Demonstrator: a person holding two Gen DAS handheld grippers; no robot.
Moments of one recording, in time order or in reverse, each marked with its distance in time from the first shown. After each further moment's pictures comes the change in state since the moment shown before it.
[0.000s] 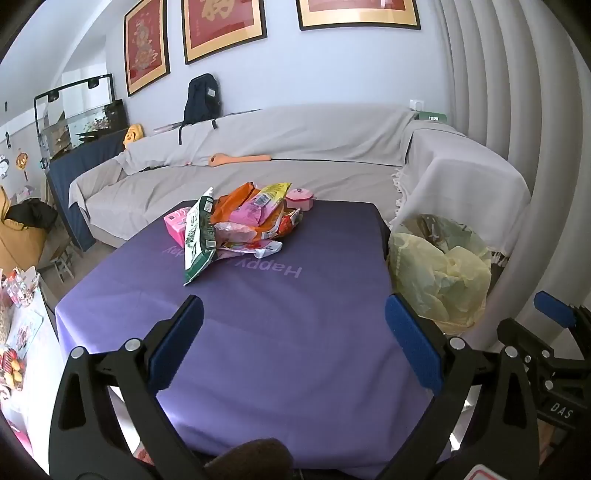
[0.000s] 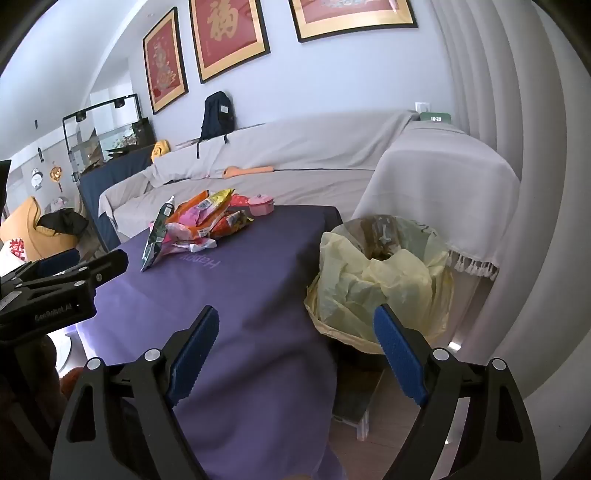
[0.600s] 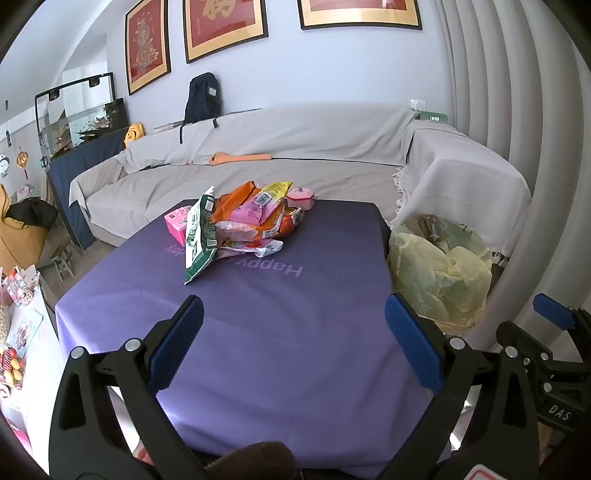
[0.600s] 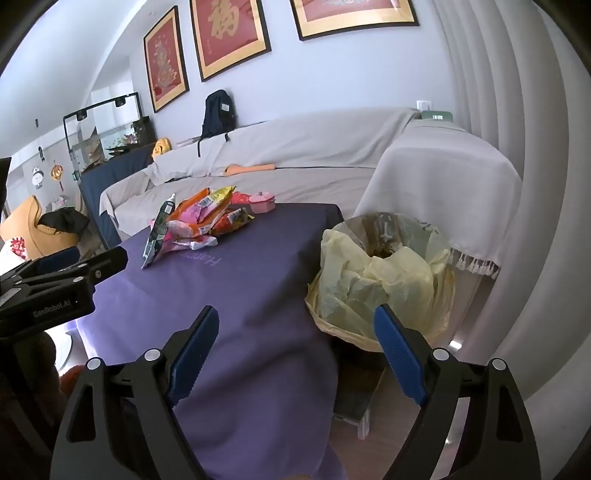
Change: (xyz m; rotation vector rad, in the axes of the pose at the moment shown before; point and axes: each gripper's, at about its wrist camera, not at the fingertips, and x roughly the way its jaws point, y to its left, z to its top) left arm 0.000 0.001 0.000 -0.004 0.002 0.001; right arm 0.002 0.001 -0.002 -0.003 0.005 -0.001
